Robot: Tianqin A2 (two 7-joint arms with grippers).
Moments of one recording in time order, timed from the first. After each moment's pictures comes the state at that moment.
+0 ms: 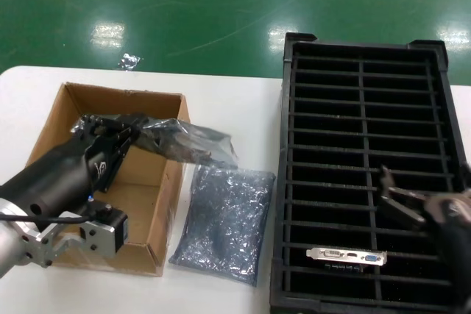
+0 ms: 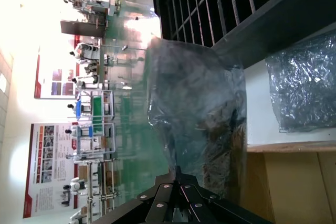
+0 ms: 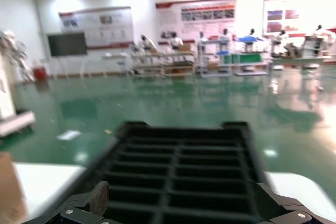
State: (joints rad) left arm -0.13 -0.60 1.56 -1.99 -0.83 0.55 0.25; right arm 0.03 0.24 -1.59 1.62 1.84 -0.09 0.02
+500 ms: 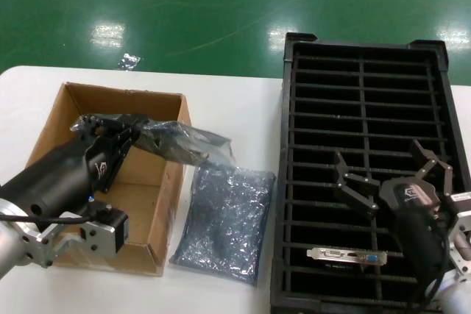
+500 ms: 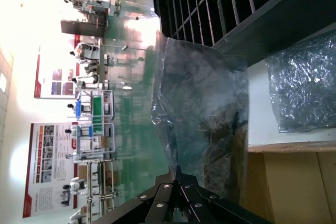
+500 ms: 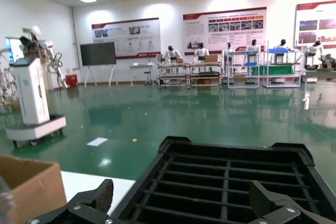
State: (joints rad) left arm -0.13 -0.60 1.56 -1.99 -0.83 0.55 0.25; right arm 0.10 0.17 -1.67 1.61 1.81 -0.13 -0.04
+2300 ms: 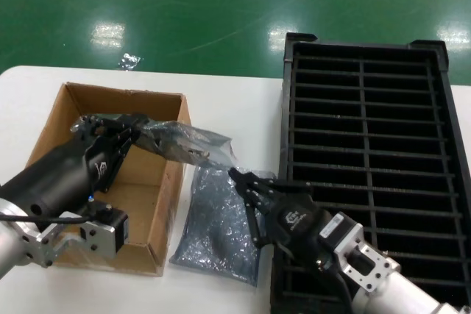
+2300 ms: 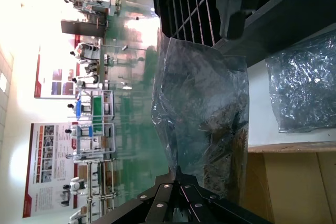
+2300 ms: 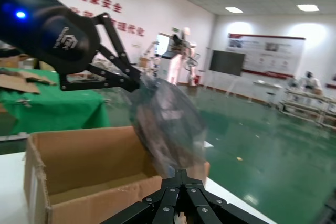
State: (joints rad) left arm -0.13 -0.60 1.56 -1.99 -0.83 0.55 0.25; right arm 0.23 0.20 -1.85 1.47 1.81 -0.49 -0.33
